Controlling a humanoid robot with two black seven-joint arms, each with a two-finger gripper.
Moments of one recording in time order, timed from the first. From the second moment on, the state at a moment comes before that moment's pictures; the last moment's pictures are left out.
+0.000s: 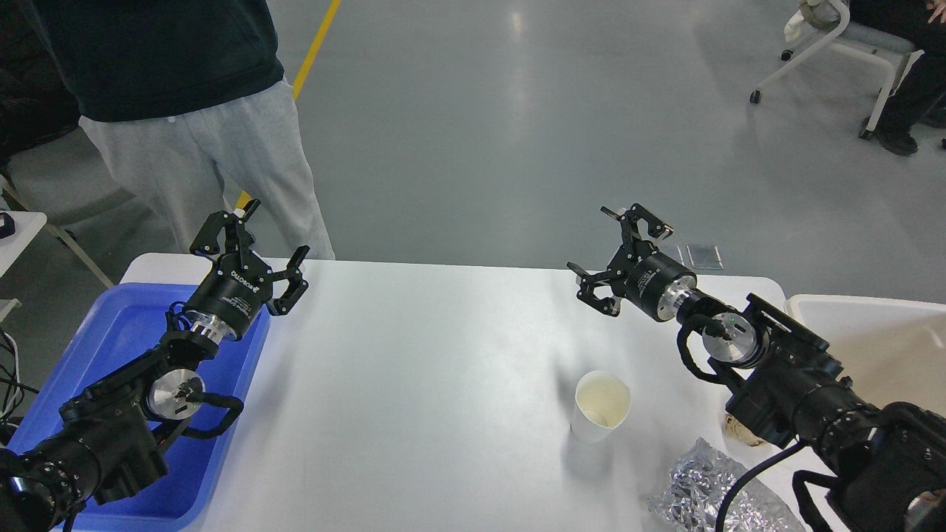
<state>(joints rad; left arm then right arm) -0.65 0.32 -0.60 -0.46 0.08 -0.61 -0.61 0.86 -0.05 0.67 0.30 0.03 0.46 0.02</state>
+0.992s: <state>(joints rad) -0.65 0.32 -0.60 -0.46 0.07 -0.61 -0.61 0.83 -0.15 0.60 0.47 0.03 0.45 0.02</state>
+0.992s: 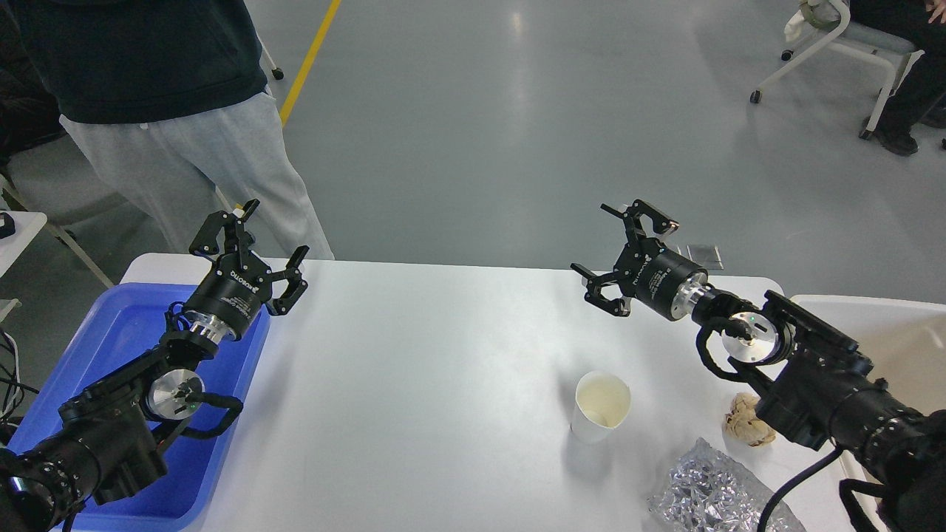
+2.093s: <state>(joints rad) -0.66 0.33 -0.60 -0.46 0.07 -0.61 -0.61 0.77 -0.81 0.46 1.14 -0.18 0.34 0.03</state>
